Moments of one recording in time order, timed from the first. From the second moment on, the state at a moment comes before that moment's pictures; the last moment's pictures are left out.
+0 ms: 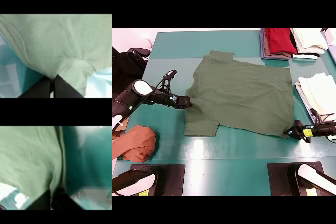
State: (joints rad) left arm -0.14 -1.19 0.94 0.99 -0.97 -1.35; right arm -0.63 -1.12 0.48 -0.98 1.28 1.25
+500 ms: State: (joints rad) left arm -0.14 -0.87 1.30 1.15 -1.03 -1.42; right arm -0.35 -0.82 0.99 -0.93 1.30 1.27
